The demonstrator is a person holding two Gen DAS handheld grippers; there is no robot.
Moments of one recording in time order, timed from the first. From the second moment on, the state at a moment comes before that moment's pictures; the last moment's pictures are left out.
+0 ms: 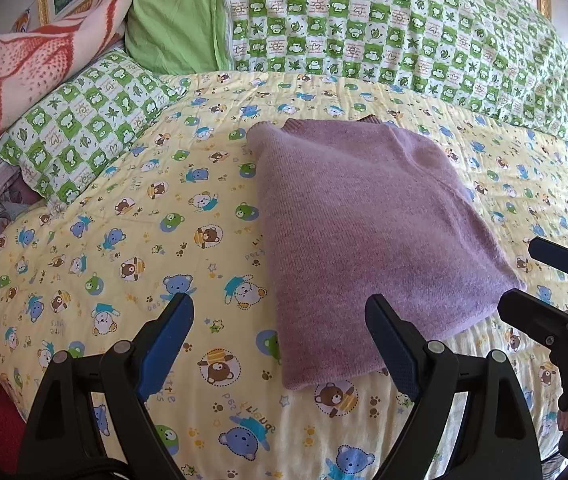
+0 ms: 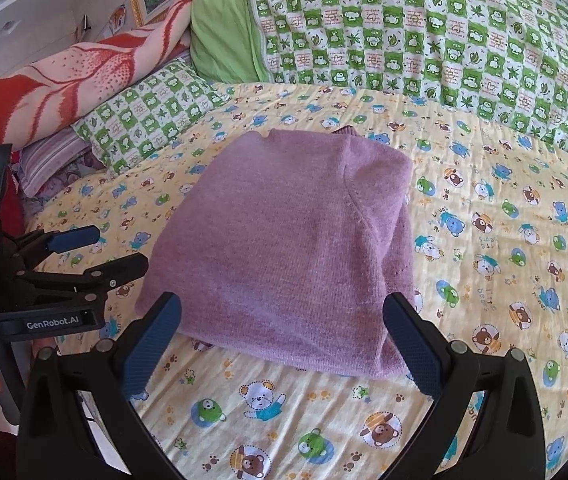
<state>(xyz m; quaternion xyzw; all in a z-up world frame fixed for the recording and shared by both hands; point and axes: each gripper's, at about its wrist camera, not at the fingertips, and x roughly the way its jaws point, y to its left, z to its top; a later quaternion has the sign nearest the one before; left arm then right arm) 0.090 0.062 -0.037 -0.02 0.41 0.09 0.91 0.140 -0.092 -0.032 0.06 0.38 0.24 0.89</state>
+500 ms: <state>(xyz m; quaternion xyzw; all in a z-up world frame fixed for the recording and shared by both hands) 0.095 0.058 -0.031 -0.02 0.41 0.08 0.91 0.144 -0.095 -0.027 0.07 0.37 0.24 0.89</state>
